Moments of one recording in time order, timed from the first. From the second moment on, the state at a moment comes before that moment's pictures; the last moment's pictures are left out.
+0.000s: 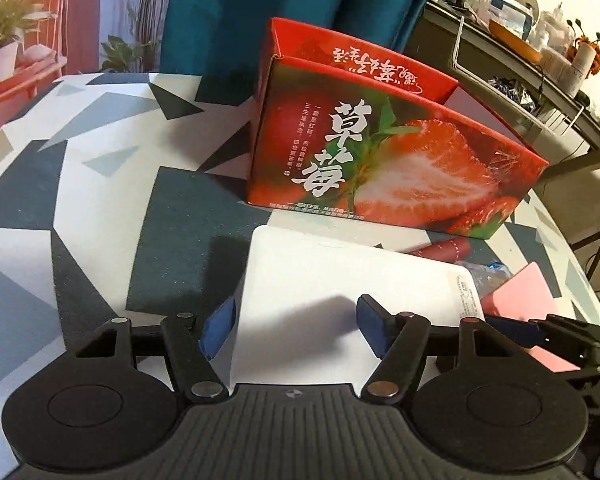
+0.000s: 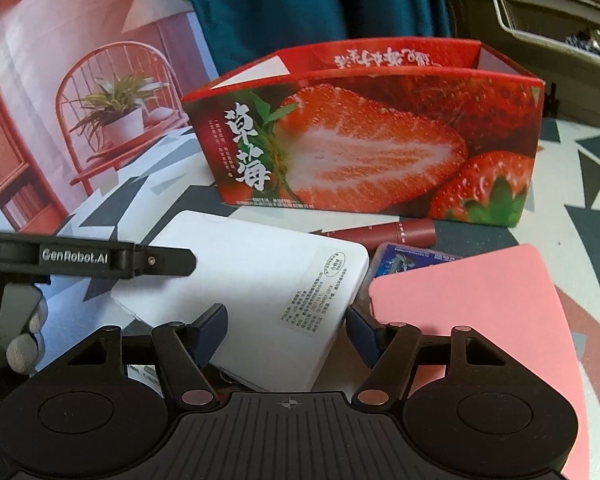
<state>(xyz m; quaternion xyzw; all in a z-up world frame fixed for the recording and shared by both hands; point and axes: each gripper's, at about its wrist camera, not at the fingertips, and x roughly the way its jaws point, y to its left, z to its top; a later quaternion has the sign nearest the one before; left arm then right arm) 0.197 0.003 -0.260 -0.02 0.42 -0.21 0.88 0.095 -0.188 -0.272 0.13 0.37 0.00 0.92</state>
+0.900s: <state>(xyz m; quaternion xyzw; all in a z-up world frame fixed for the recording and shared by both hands) 0.134 -0.005 -0.233 0.01 0.34 -0.18 0.92 0.062 -0.179 -0.248 0.07 0.29 -0.03 0.95</state>
